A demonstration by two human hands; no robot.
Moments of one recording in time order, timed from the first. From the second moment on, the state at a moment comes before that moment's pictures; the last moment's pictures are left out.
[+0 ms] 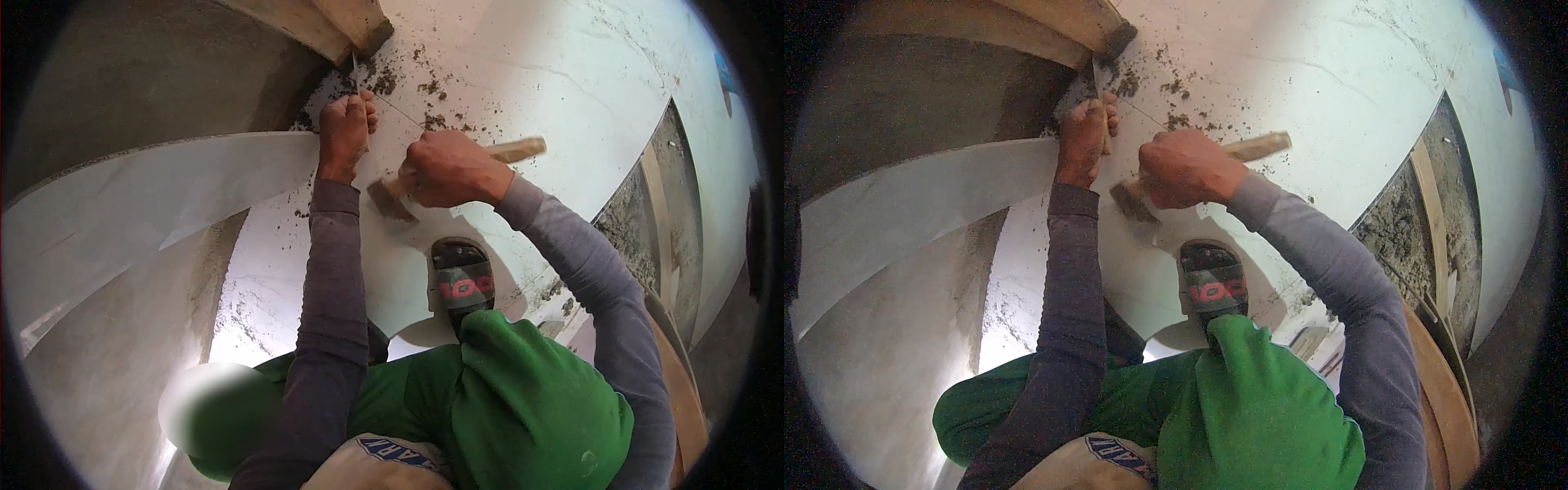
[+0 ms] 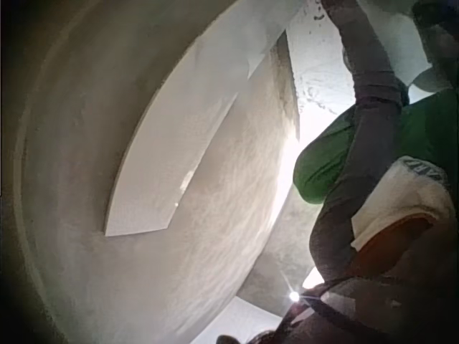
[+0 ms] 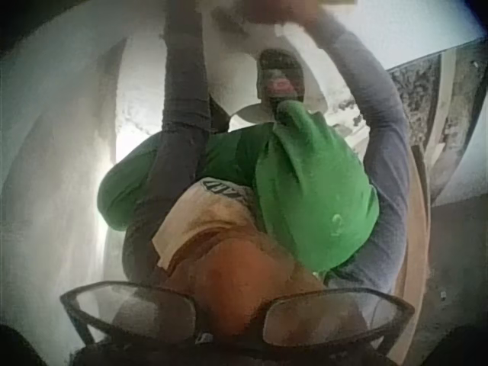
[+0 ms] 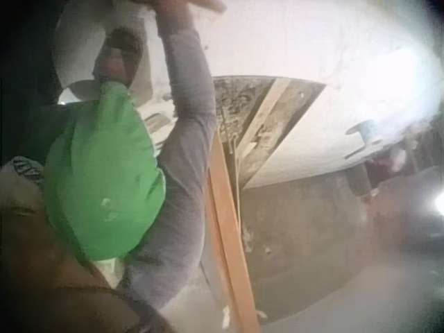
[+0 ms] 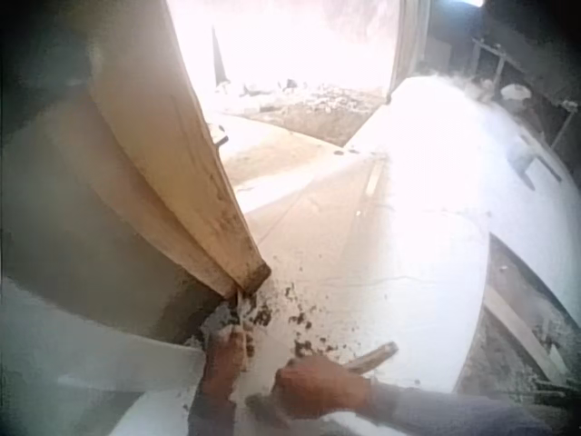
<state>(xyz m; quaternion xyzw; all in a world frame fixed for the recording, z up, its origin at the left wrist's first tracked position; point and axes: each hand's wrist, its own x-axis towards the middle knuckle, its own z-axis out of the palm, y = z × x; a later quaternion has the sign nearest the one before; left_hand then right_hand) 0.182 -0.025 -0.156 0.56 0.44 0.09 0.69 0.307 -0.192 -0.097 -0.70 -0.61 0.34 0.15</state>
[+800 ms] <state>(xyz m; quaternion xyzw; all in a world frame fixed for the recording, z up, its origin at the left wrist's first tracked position) 0.185 -0.027 -0.148 0.59 0.45 0.06 0.66 0.283 -0.196 -0.096 -0.74 -0.55 0.34 0.17</state>
